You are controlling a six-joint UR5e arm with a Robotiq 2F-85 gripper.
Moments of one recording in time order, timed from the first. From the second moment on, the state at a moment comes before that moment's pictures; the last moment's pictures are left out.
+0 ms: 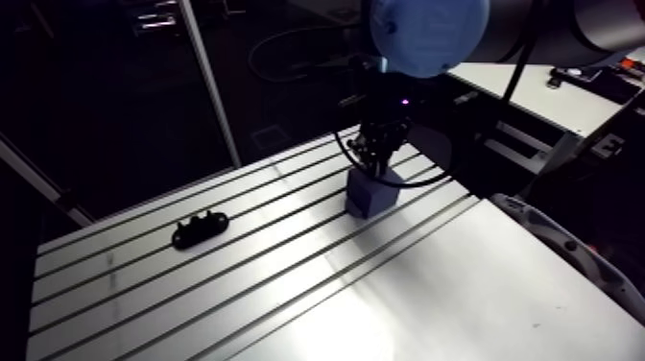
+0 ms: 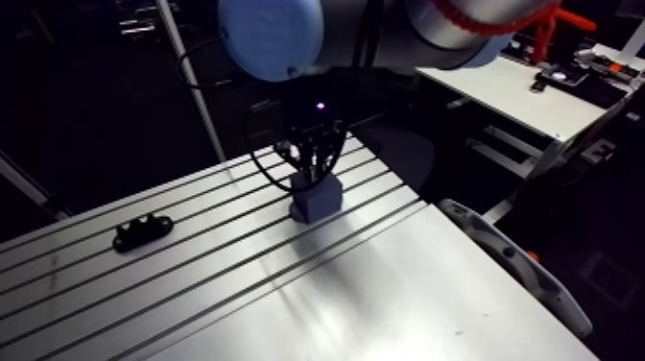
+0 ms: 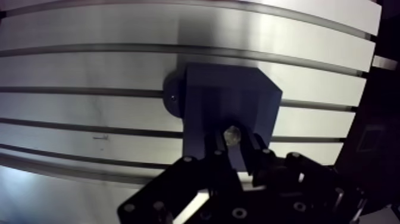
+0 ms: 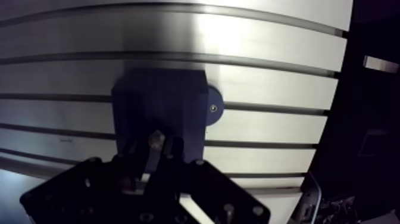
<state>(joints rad) -0.56 -1.22 1.82 -2.10 -1.65 -2.22</state>
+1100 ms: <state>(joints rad) -0.56 -1.22 1.81 -2.08 -1.65 -2.41</state>
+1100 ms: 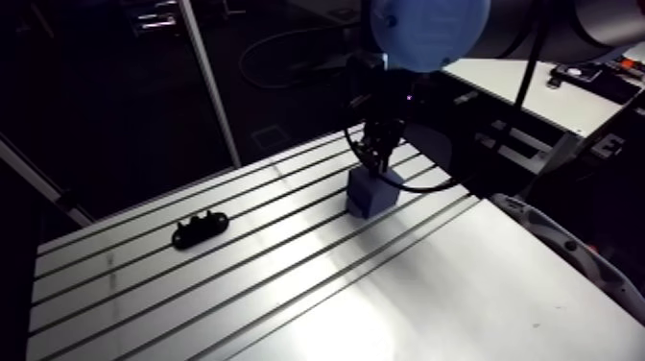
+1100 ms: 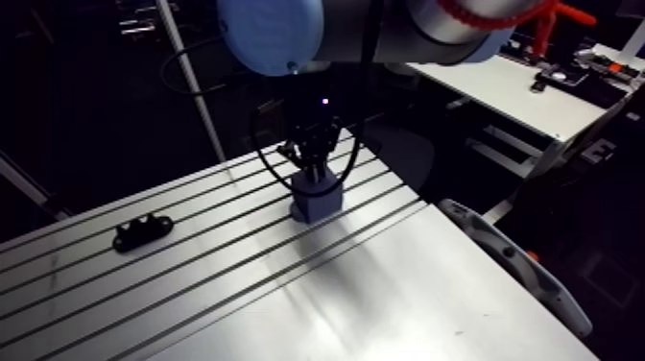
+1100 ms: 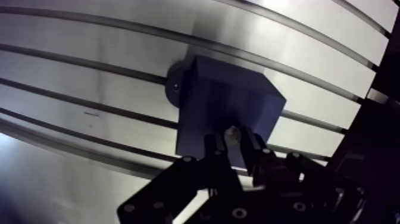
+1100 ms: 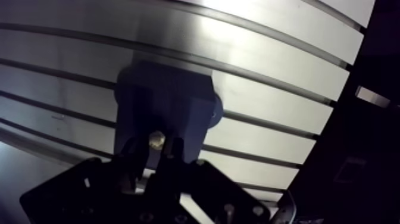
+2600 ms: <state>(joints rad) -0.57 -1.21 1.81 -2.09 -1.65 -2.50</state>
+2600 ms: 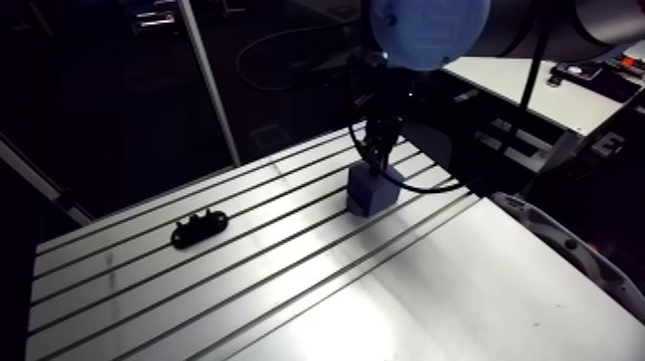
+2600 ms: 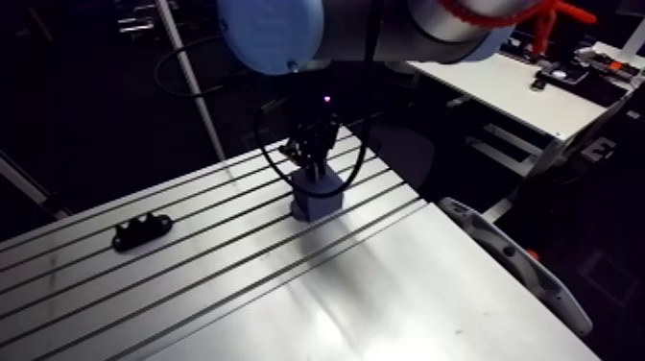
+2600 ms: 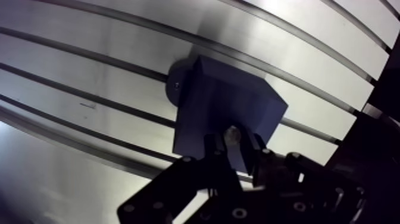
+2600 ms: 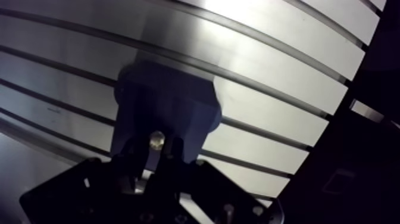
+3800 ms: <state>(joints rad) -0.57 -1.21 1.81 -2.09 -1.65 -2.59</state>
